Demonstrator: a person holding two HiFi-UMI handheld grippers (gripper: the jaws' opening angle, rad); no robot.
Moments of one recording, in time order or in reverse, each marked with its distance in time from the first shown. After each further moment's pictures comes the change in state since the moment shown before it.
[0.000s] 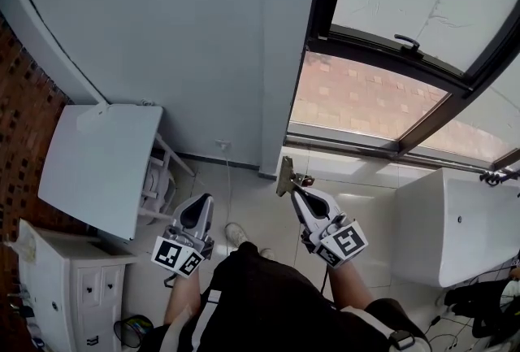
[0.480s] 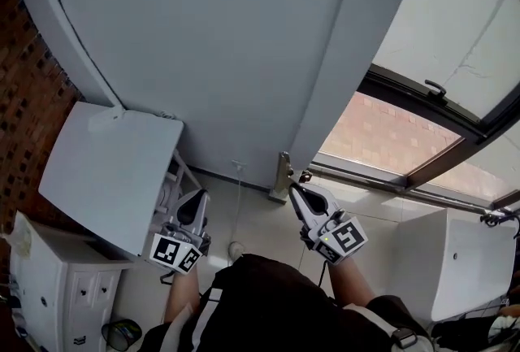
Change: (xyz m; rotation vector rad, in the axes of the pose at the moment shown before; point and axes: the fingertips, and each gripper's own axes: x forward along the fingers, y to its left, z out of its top) left arm 0.018 0.112 0.037 0.038 -0.078 0.131; right arm 0.132 -0.005 0.022 -0.078 0.002 0.139
